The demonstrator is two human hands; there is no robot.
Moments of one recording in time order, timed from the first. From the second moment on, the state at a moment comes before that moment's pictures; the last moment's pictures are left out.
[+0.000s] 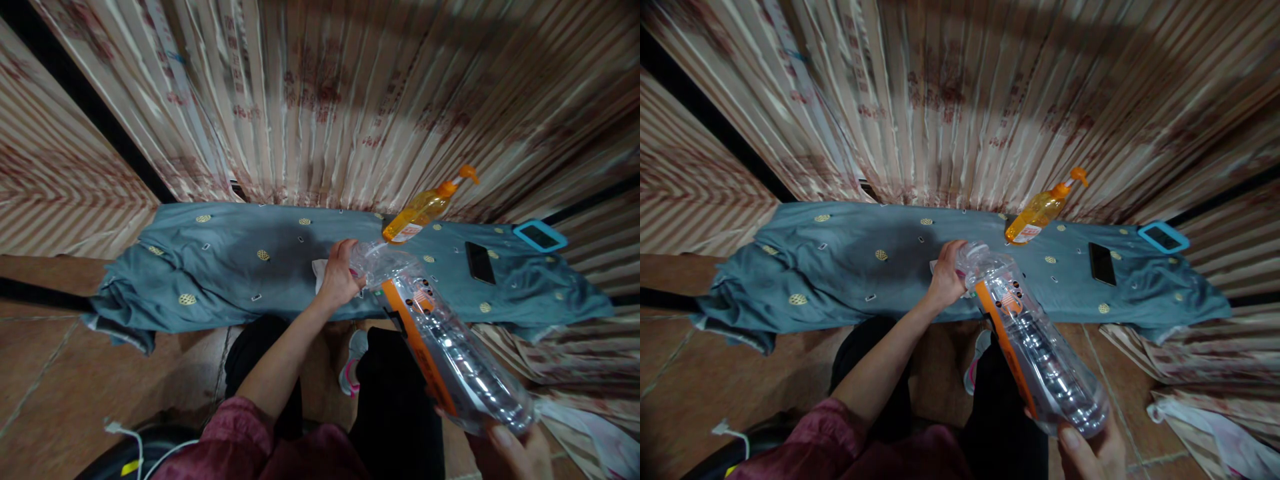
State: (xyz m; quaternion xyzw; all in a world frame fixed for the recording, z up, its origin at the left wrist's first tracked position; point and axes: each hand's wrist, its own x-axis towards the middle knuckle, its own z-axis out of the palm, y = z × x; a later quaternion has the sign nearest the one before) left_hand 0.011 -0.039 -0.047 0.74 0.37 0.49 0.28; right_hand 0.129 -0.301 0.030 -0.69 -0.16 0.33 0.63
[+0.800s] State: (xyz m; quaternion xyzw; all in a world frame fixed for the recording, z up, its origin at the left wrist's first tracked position) left_hand 0.011 -0.039 -0.047 0.74 0.37 0.49 0.28; right_hand 0.135 -0.304 0.027 -0.70 -0.16 0.32 0.62
